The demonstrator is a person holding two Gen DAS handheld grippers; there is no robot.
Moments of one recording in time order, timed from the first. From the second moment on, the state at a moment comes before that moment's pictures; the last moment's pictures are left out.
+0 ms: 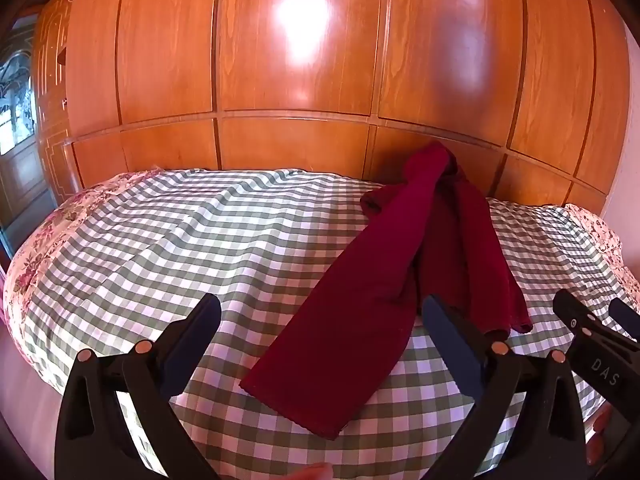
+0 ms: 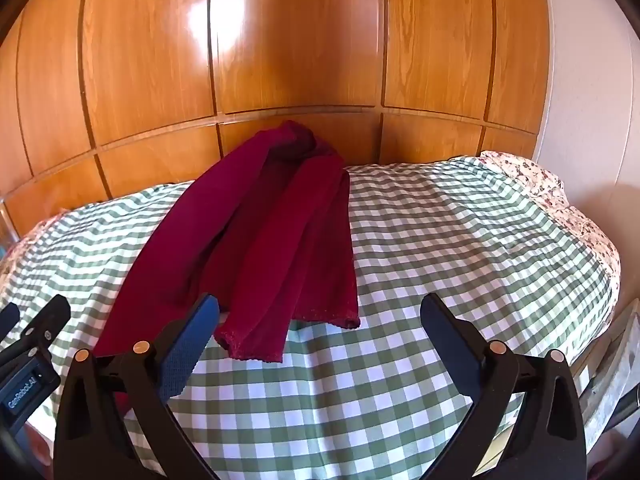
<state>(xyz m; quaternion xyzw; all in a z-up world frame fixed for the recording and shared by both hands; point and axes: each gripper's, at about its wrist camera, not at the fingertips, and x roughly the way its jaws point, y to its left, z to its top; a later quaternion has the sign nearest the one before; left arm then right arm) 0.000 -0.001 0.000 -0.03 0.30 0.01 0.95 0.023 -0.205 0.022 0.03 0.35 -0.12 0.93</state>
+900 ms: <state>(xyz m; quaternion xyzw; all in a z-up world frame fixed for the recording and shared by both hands) 0.001 0.005 -0.010 -0.03 0.31 0.01 0.95 0.023 -0.201 0.016 0.01 0.35 -0.12 0.93</state>
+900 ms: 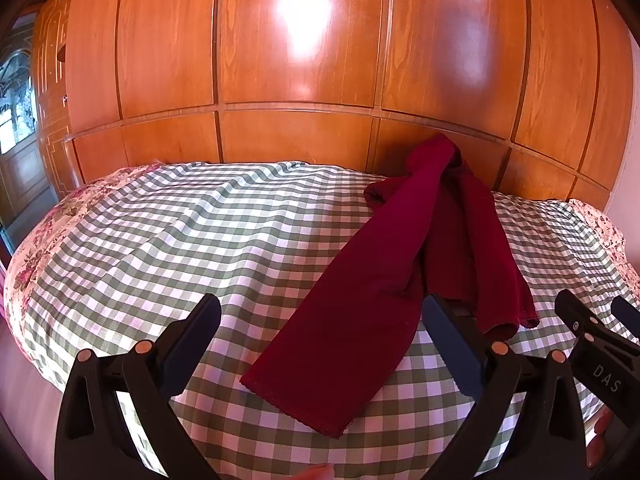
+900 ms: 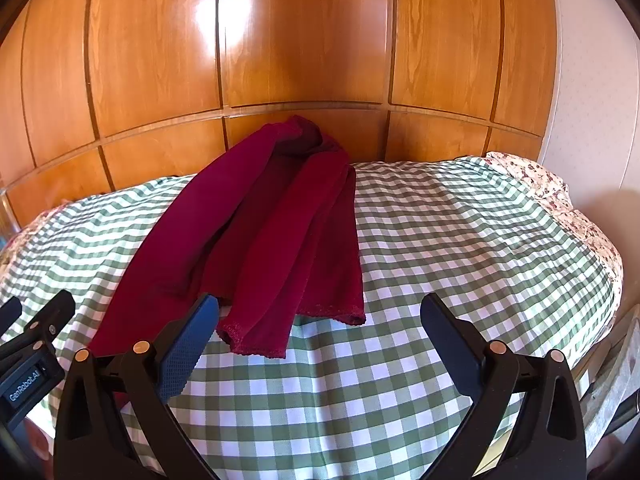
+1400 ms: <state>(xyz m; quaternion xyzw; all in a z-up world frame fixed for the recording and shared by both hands) 0.003 0.004 -0.008 -0.03 0.31 0.01 0.95 0.024 -0.200 0.015 0.01 0.35 -0.11 0.93</state>
